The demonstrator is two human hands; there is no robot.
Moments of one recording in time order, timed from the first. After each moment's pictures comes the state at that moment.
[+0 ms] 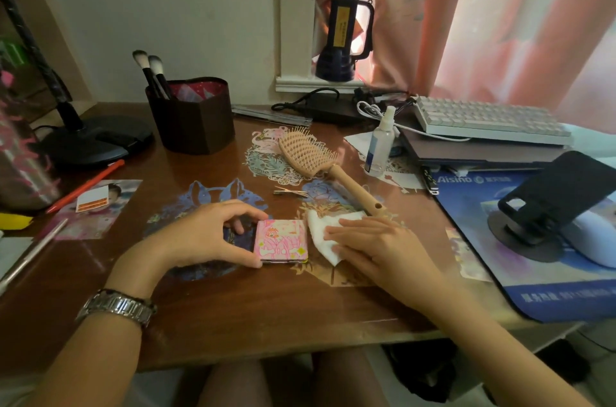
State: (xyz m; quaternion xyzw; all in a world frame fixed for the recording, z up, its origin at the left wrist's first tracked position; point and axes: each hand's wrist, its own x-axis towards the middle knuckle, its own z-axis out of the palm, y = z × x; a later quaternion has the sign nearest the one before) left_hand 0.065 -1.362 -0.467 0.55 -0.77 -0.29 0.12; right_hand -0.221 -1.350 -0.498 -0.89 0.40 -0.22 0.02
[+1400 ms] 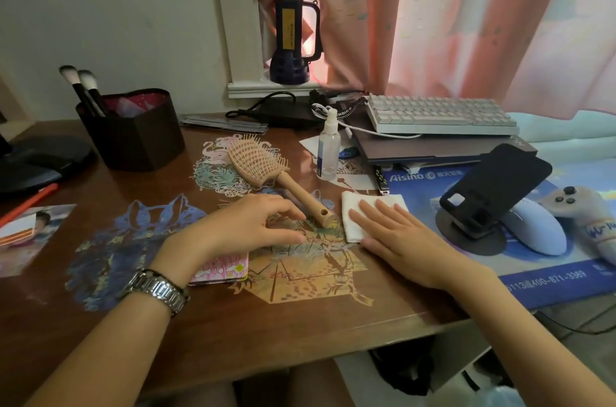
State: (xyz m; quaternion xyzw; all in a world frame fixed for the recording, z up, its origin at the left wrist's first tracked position) left_hand -0.053 -1.401 -0.452 0.47 -0.84 -0.27 0.09; right_hand -0.329 -1.377 -0.493 -0.84 0.54 0.02 0.07
